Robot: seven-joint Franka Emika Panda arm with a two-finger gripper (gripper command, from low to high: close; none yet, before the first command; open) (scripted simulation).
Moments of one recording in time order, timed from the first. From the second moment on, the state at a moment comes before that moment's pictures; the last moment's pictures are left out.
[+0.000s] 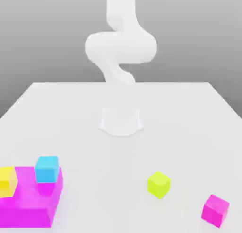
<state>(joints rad) 0.04 -0.72 -0.01 -2.35 0.01 2.35 0.74</state>
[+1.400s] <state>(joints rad) 0.29 0.07 0.02 -2.80 -0.01 2.88 0.30</state>
